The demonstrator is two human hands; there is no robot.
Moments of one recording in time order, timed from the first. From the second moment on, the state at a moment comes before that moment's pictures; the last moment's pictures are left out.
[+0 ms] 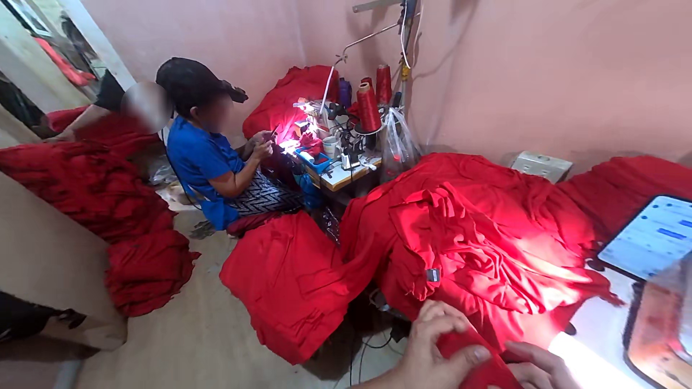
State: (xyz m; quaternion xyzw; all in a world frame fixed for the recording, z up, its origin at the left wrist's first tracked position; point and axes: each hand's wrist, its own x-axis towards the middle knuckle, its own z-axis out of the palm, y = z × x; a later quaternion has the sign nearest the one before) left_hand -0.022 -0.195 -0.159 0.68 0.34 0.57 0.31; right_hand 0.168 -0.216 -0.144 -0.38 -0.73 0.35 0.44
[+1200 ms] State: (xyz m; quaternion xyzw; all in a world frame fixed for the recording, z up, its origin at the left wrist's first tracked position) left_hand 0.072 -0.101 -0.117 0.75 0.16 0.60 0.25; right_hand 0.253 -0.207 -0.139 -0.49 -0.66 0.15 0.55
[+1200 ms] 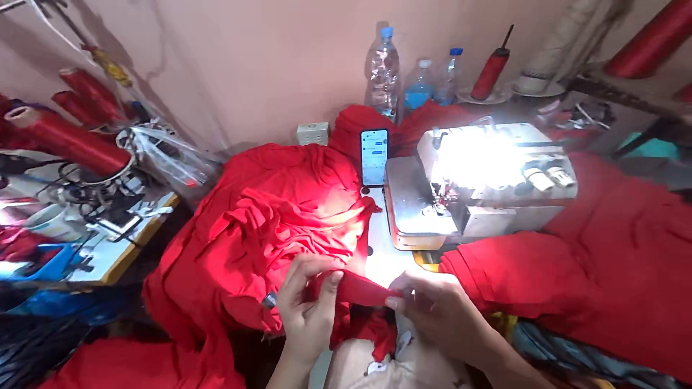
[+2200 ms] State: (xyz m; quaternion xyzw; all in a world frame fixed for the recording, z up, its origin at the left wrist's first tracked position) left_hand 0.232 -0.110 -0.172 0.90 0.24 0.34 0.12; right_hand 0.311 -0.231 -0.196 -0.61 -0.33 0.20 0.69
